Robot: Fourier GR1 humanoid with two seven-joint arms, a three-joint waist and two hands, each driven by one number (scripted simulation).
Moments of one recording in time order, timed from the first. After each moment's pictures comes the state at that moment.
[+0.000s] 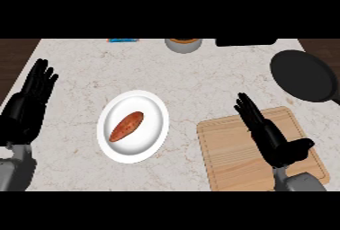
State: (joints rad) left arm -0.18 0.39 0.03 -1.57 0.22 0.12 0.06; right arm -0.11 -0.35 0.33 -1.46 -0.37 -0.04 -0.13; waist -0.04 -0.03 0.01
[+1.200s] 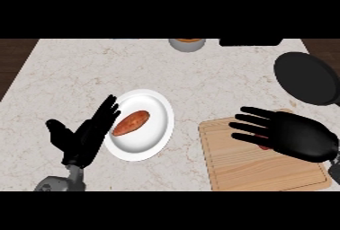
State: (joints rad) left arm -0.07 0.19 -0.20 -1.54 0.31 0.04 0.19; right arm -0.40 -0.91 0.64 -1.60 0.85 -0.09 -0.60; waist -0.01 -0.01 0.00
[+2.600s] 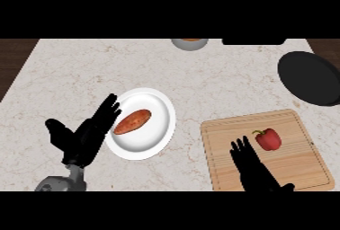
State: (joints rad) left arm -0.07 0.16 -0.17 -1.56 0.28 0.01 0.21; right arm -0.12 -0.67 0.95 -1.58 1.89 0.31 0.28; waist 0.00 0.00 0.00
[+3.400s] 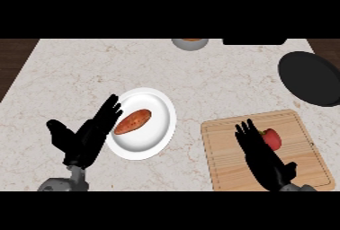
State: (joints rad) left arm -0.06 0.12 -0.15 -1.57 0.24 -0.02 0.23; right arm -0.14 -0.61 0.76 -1.44 2.02 0.14 0.18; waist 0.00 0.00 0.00
